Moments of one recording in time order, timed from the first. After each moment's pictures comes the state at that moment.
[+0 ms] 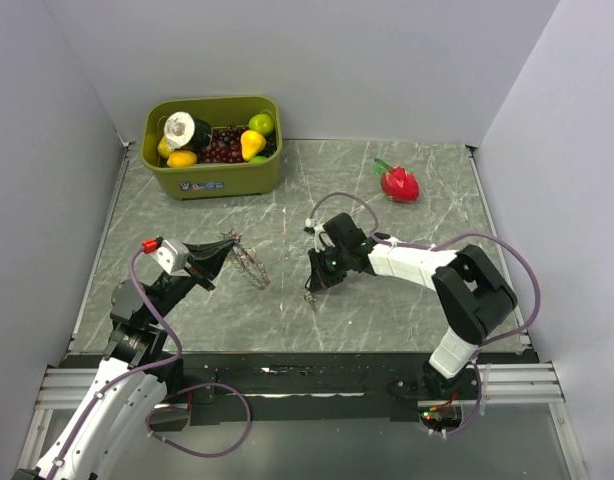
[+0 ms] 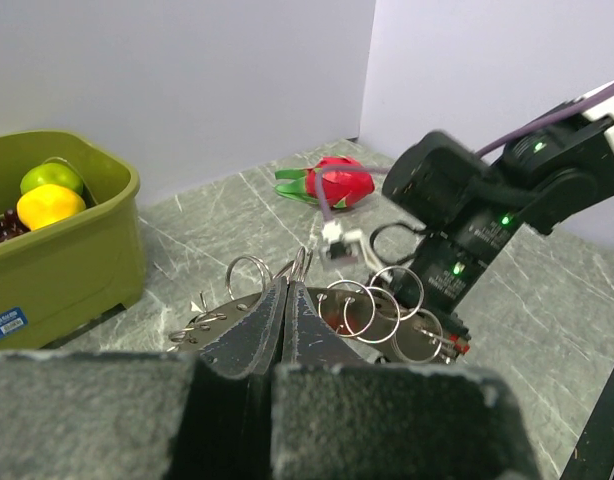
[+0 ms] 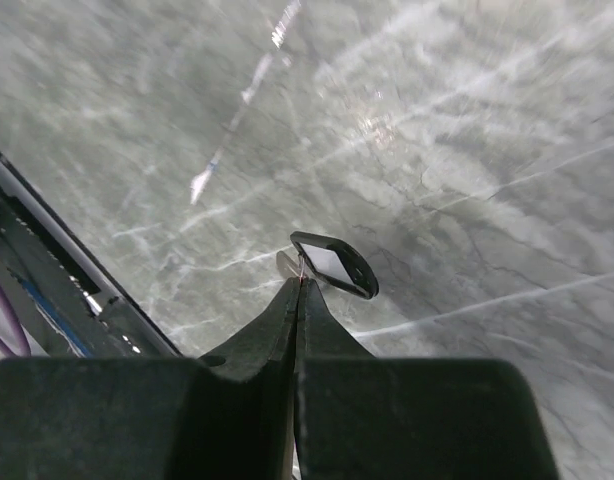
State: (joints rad) left arm -0.33 0.39 0.36 0.32 0.41 -0.16; right arm 0.66 1.68 0.95 -0.28 -0.41 0.27
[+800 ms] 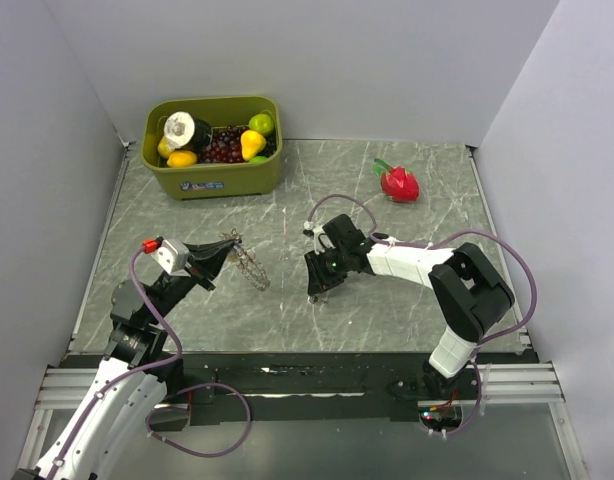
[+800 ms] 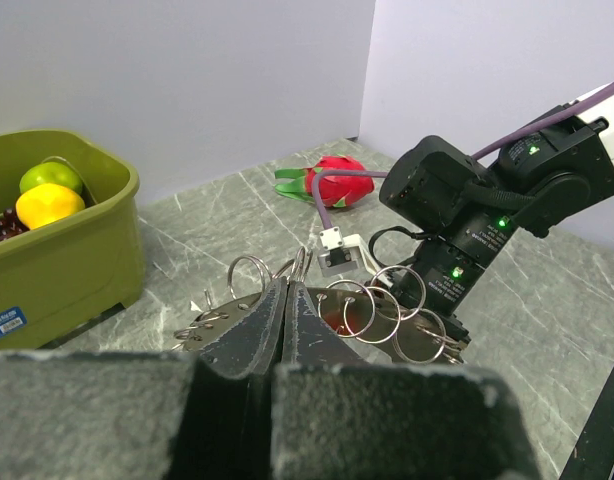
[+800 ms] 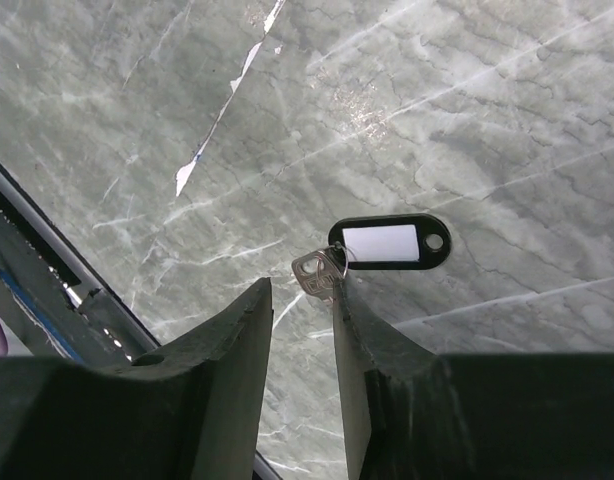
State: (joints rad) left arm -0.33 0.40 0.36 0.32 0.41 -0.16; right arm 0.66 1.68 0.95 -0.29 -0.41 0.22
